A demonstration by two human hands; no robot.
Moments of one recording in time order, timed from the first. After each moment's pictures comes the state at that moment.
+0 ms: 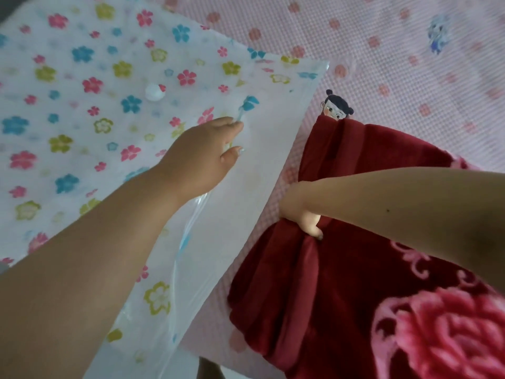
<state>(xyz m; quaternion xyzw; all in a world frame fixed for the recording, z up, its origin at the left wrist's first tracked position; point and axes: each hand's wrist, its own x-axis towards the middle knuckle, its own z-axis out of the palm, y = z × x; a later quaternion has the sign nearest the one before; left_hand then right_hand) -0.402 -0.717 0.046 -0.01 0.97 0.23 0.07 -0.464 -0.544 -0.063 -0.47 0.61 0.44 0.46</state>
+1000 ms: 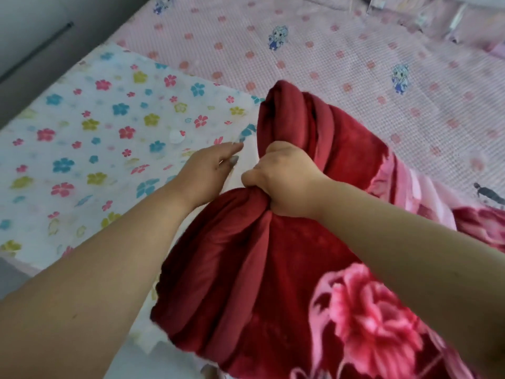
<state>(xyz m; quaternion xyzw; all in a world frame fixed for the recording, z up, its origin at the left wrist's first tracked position) -0.393 -0.728 0.064 -0.03 0.92 0.40 0.03 -0.434 -0.554 0.095 -0.56 0.83 -0.01 -0.03</state>
